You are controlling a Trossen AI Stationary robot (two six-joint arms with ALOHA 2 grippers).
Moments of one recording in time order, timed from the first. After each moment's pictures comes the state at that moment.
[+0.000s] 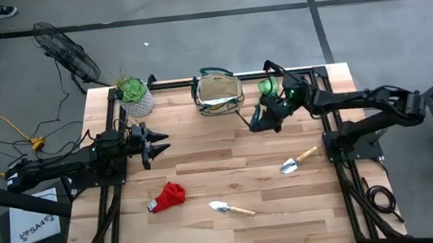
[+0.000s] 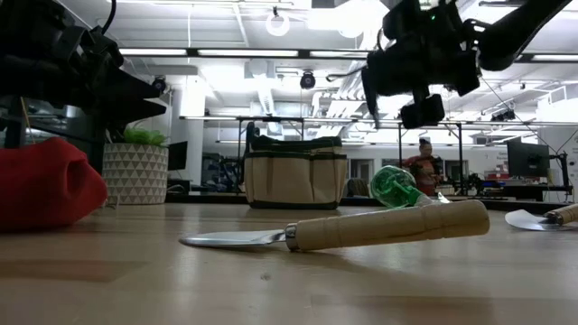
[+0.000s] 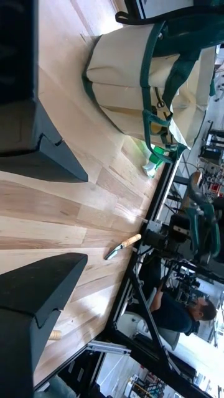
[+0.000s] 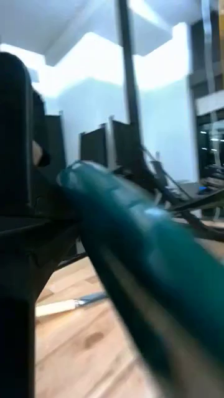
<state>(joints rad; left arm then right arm) 0.23 0.26 0.04 0.15 0.08 -0.29 -0.51 1.25 0.55 0.46 -0.99 1.43</state>
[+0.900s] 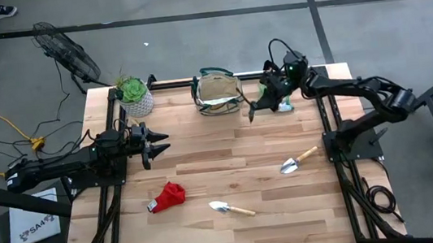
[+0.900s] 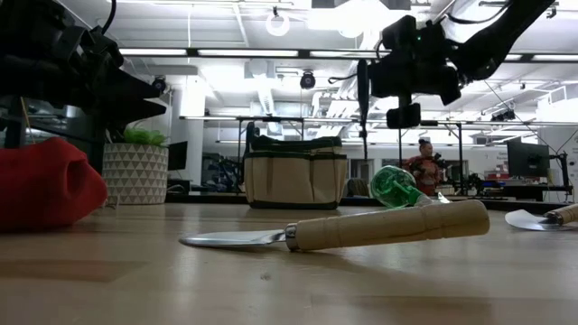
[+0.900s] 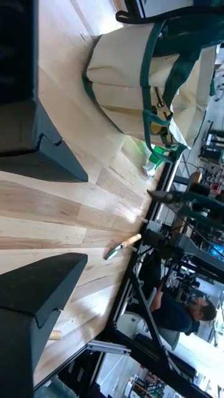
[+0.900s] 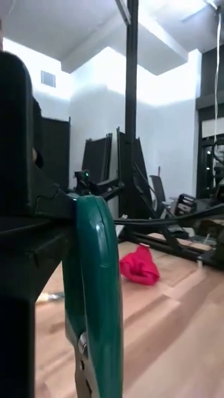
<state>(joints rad) 0.23 0.26 0.04 0.15 0.08 -0.29 -0.77 1.39 0.67 0.50 -1.25 1.27</state>
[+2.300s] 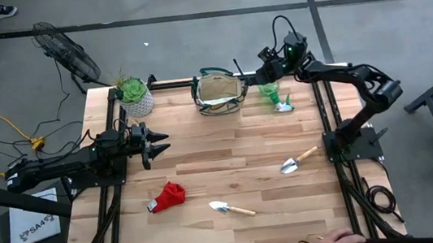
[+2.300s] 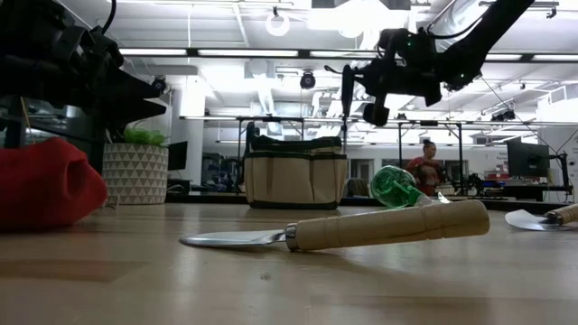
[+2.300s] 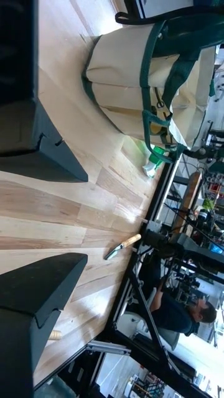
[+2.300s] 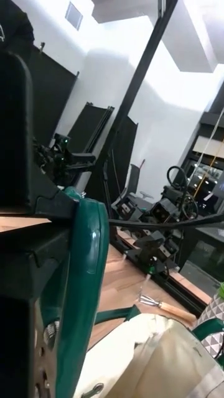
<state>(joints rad) 0.23 0.26 0.04 0.15 0.08 -0.29 -0.92 1.55 0.86 0.62 -1.29 0.99</state>
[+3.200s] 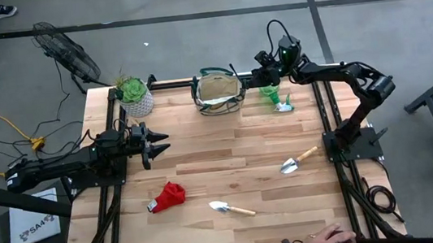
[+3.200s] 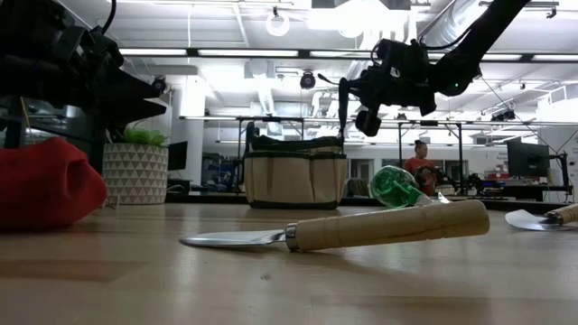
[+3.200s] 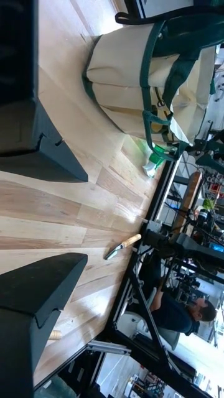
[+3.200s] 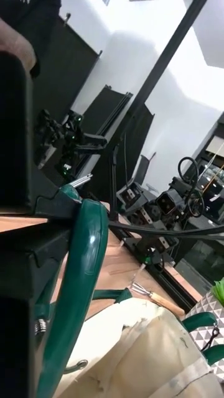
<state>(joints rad) 0.23 0.26 0.04 0.15 0.08 -0.29 -0.90 1.63 0.86 0.65 -1.29 0.79</state>
